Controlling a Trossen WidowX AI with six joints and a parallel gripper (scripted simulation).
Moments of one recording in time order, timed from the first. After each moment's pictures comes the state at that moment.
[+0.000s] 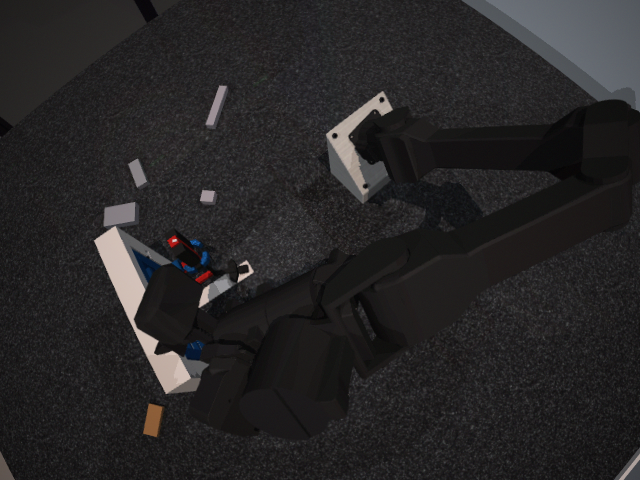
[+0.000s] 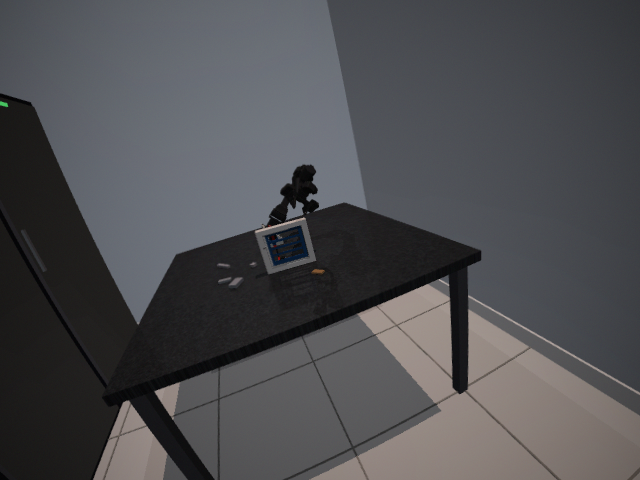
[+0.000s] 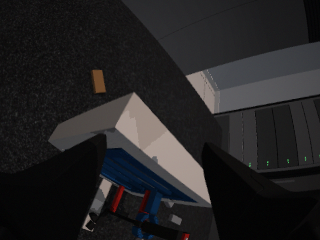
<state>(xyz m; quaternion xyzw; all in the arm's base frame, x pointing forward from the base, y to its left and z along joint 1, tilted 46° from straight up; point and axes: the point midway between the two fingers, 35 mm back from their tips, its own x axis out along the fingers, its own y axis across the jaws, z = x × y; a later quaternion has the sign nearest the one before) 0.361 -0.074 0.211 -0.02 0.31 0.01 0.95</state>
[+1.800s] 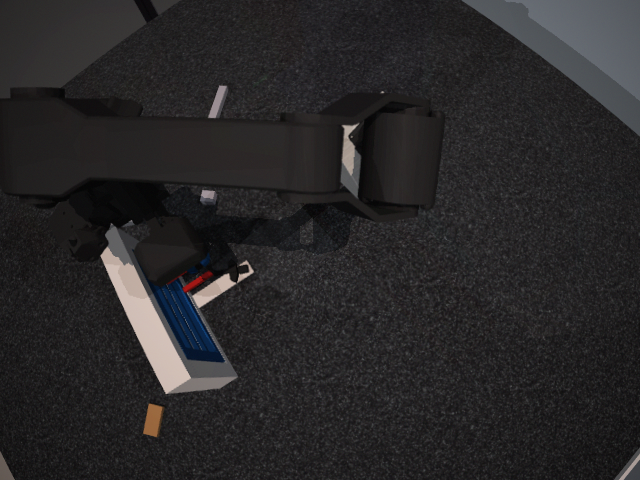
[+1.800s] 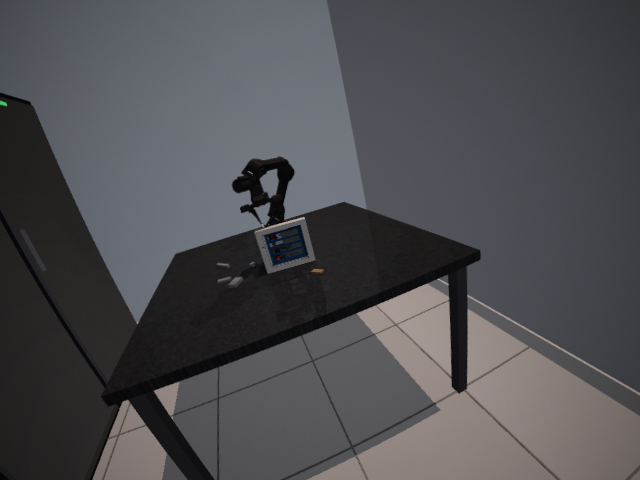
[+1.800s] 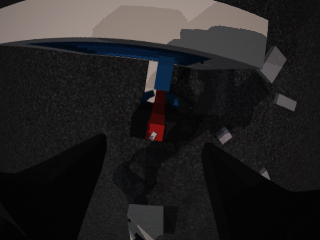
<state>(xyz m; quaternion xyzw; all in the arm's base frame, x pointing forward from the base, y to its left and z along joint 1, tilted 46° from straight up) 0.301 -0.172 0.100 0.37 0.58 0.20 0.70</state>
